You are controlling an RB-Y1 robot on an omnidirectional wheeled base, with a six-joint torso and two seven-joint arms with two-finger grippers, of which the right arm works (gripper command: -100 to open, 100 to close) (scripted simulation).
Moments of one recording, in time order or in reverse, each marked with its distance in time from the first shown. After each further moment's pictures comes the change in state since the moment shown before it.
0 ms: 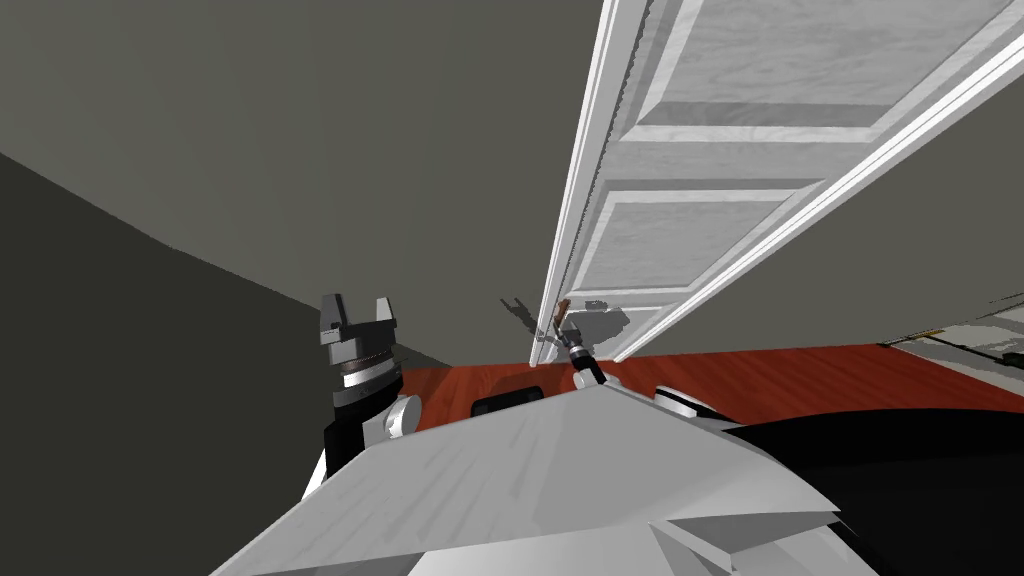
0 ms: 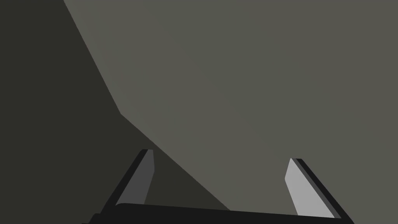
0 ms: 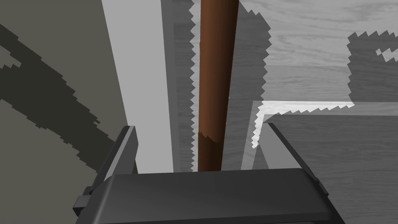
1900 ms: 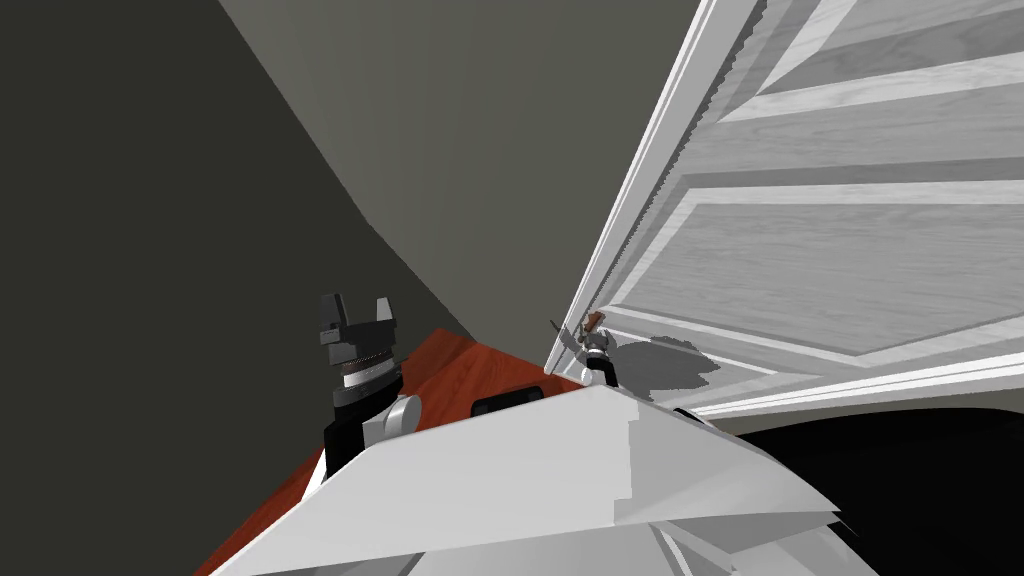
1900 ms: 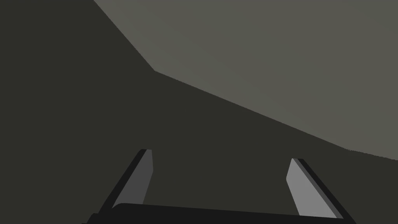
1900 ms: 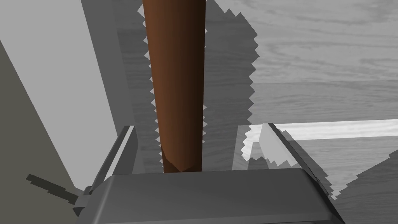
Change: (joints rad) arm 0.088 0.131 -0.528 0.059 0.064 0.078 0.091
